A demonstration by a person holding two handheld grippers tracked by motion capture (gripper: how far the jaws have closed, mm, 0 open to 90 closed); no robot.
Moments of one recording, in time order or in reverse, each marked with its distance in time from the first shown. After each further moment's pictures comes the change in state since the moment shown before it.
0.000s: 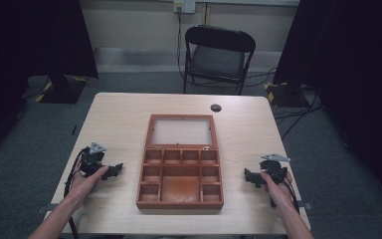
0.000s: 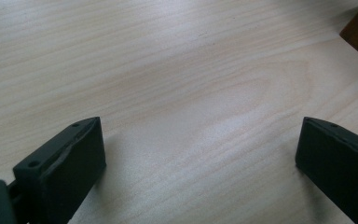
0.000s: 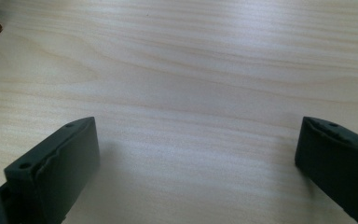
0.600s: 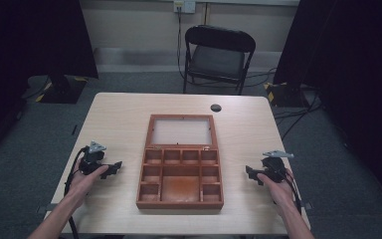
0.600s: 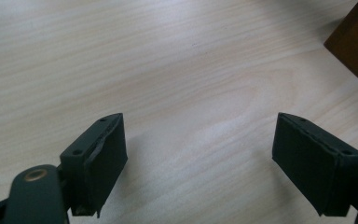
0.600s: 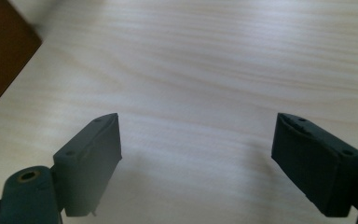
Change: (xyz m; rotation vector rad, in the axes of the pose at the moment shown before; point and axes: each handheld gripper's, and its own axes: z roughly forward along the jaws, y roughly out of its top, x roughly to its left) left arm -0.007 0.008 -0.009 0.004 0.010 0.012; right arm -0.005 0.015 -0.010 0.011 0.062 -0.016
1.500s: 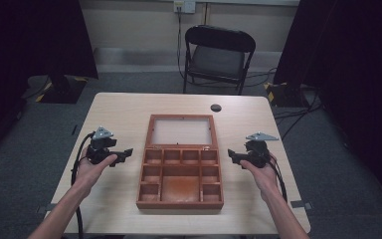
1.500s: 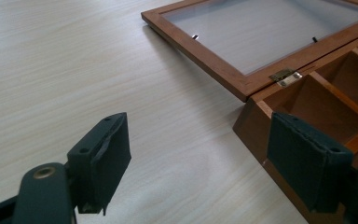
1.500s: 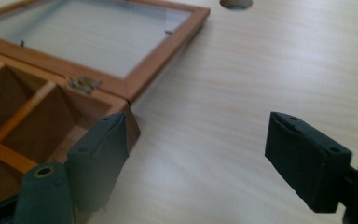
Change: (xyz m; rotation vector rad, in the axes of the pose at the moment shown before) left arm -0.020 0.059 -0.022 -0.100 -0.136 0.007; right arm 0.051 0.062 -0.004 -0.129 0.143 -0.086
